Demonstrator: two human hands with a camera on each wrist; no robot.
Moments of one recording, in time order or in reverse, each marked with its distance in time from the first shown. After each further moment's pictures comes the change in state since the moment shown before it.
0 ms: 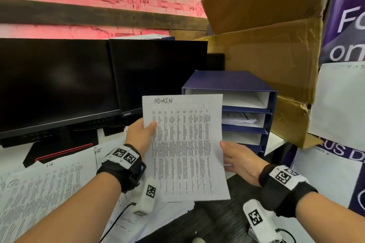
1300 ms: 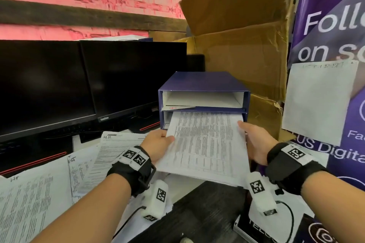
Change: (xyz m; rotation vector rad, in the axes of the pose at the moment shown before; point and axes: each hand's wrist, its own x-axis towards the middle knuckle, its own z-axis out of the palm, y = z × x) left_hand -0.005 -0.002 0.076 0.226 -0.396 -0.133; right_hand -0.025 -0.048 -0.067 0.094 0.409 0.066
